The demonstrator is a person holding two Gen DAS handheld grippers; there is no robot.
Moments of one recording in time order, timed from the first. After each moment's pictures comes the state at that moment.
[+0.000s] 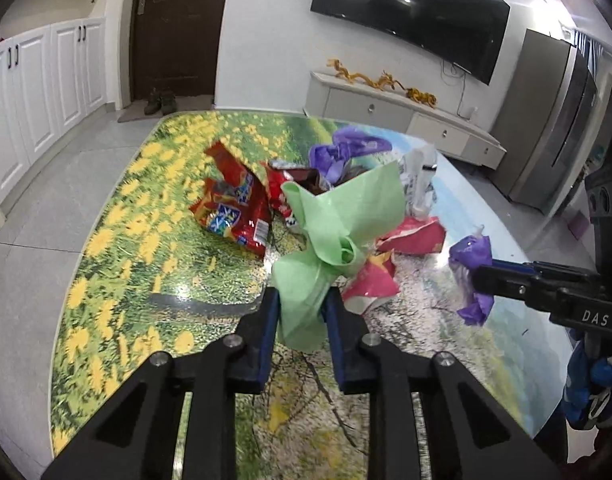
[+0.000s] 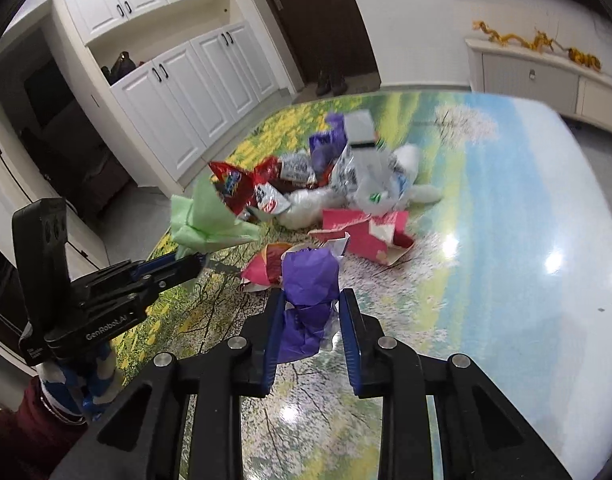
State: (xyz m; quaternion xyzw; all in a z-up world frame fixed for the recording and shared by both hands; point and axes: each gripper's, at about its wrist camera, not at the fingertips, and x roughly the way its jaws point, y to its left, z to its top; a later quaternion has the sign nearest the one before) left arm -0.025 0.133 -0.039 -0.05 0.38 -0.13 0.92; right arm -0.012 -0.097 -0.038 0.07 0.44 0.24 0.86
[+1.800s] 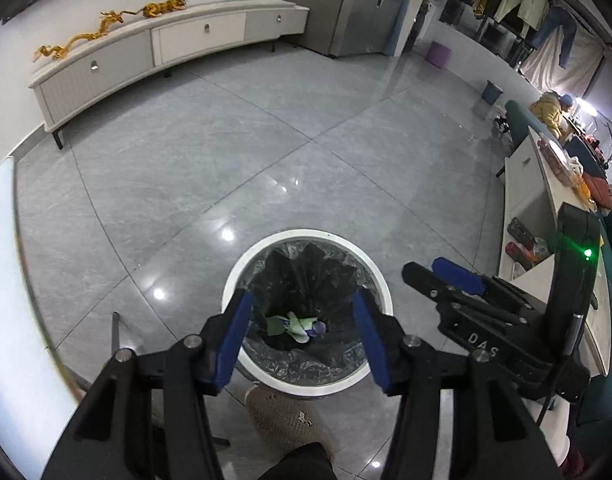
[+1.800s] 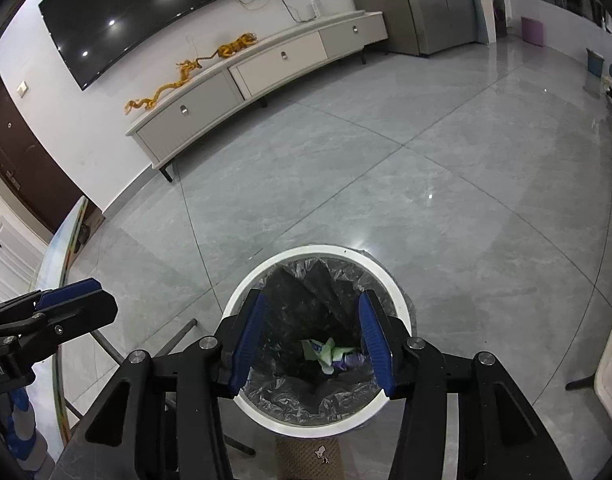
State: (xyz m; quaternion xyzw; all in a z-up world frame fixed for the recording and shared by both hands) left arm 0.035 -0.415 -0.059 0.15 0.47 -0.43 0.76; right arm -0.102 -0.561 -0.115 0.26 0.39 -0.22 0.85
